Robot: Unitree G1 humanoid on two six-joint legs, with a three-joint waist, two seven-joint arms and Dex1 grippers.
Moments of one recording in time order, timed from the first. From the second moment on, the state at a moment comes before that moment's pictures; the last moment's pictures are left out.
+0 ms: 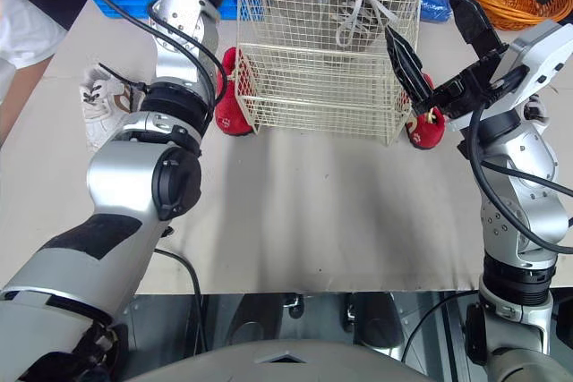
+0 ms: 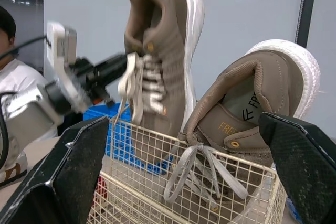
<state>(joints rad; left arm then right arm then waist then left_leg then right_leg) -1.35 0.25 0.15 1.17 -0.01 -0.68 -0.35 -0.36 -0.40 -0.22 -0.50 0.61 0.26 0.43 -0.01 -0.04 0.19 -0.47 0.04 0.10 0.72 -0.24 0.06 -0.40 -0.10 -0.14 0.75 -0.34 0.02</state>
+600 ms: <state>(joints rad) -1.18 0.23 0.14 0.97 -0.04 -0.53 -0.40 -0.36 -0.40 -0.21 -0.49 0.61 0.26 0.45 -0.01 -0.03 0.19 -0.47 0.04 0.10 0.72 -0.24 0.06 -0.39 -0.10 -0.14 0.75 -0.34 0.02</state>
